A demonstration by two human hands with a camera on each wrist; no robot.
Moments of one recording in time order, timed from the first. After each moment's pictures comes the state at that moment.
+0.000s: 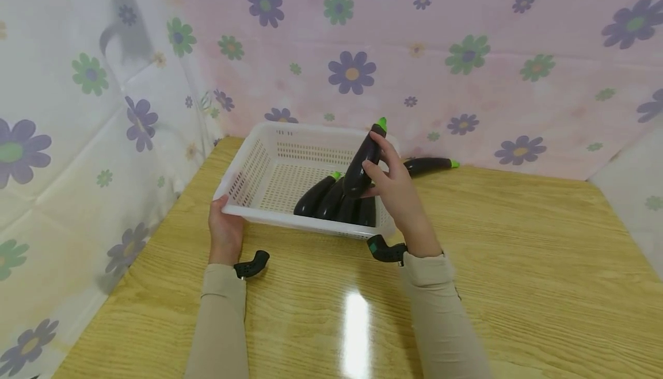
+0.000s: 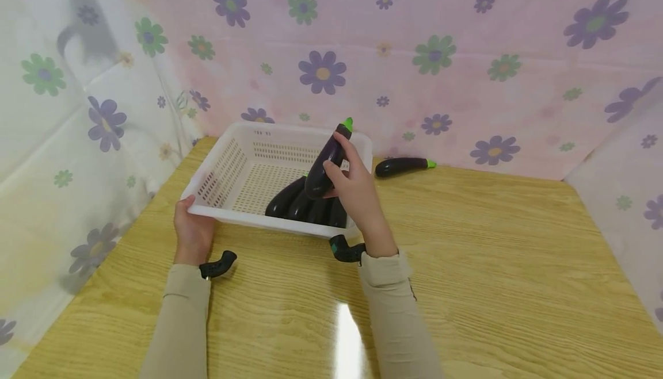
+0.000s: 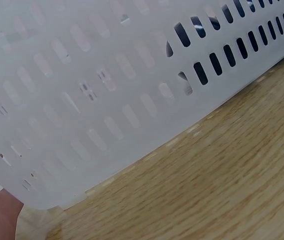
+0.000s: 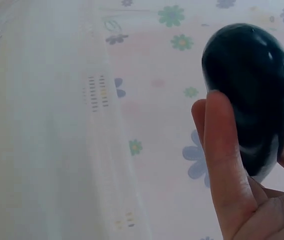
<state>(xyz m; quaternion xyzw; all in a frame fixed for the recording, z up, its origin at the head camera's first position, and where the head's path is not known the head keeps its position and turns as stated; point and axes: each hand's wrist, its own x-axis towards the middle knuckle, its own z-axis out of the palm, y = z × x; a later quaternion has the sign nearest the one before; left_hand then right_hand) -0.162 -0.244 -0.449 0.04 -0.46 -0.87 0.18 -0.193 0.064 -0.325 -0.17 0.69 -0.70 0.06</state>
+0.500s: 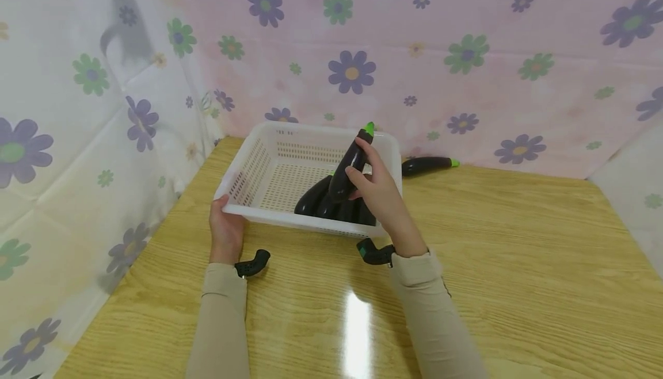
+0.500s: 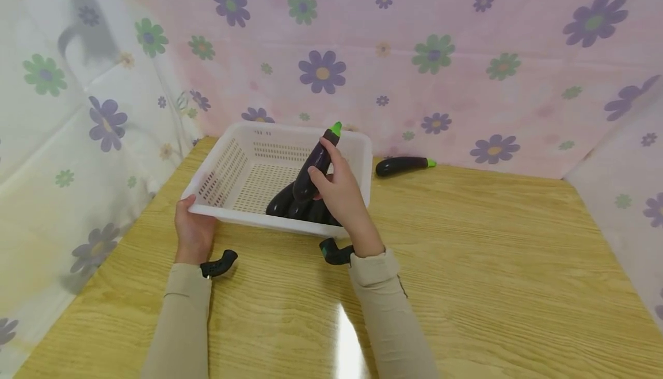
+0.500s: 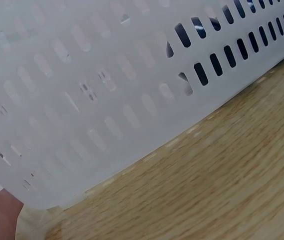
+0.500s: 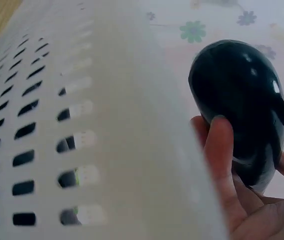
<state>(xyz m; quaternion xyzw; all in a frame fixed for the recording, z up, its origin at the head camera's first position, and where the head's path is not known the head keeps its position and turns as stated) -0.163 -0.245 -0.451 0.04 -0.47 -0.86 0.18 -0.194 0.045 -0.335 -0.17 0.72 -0.66 0.08</state>
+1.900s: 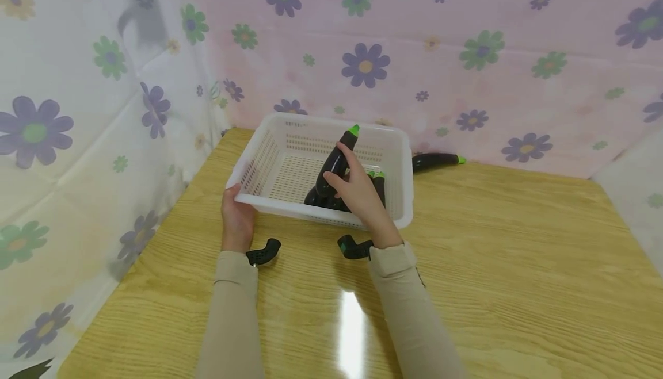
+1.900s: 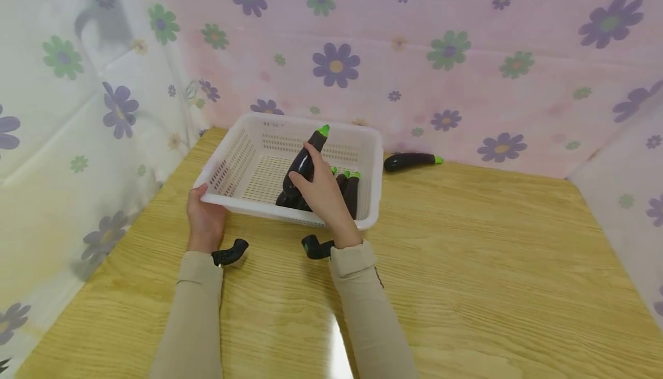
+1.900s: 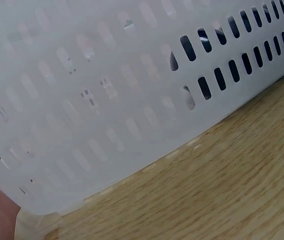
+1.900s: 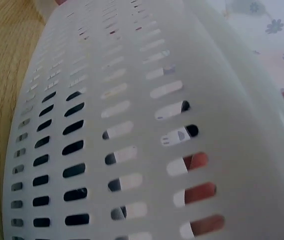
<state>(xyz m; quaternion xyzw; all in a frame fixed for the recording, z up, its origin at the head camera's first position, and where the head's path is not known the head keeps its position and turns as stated) -0.168 -0.248 -0.452 0.03 -0.44 -0.88 0.18 -0.205 -0.010 -0.373 -0.16 0.79 -0.59 0.09</state>
